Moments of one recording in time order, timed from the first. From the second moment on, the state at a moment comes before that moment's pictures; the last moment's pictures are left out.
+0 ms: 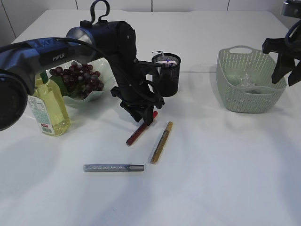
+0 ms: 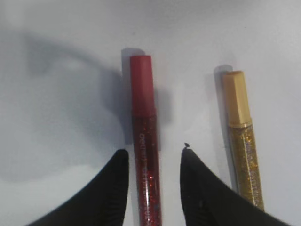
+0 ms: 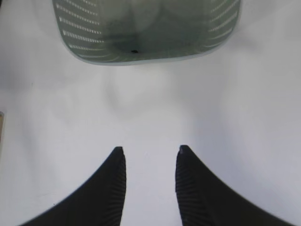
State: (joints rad) left arm -0.52 2.54 -2.25 -0.23 1.22 0.11; right arm -0.02 1.76 -1.48 0.08 1.05 0.13
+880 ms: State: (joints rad) left arm -0.55 2.58 -2.25 -0.21 1.22 0.11; right arm -0.02 1.76 -1.48 0.08 1.05 0.13
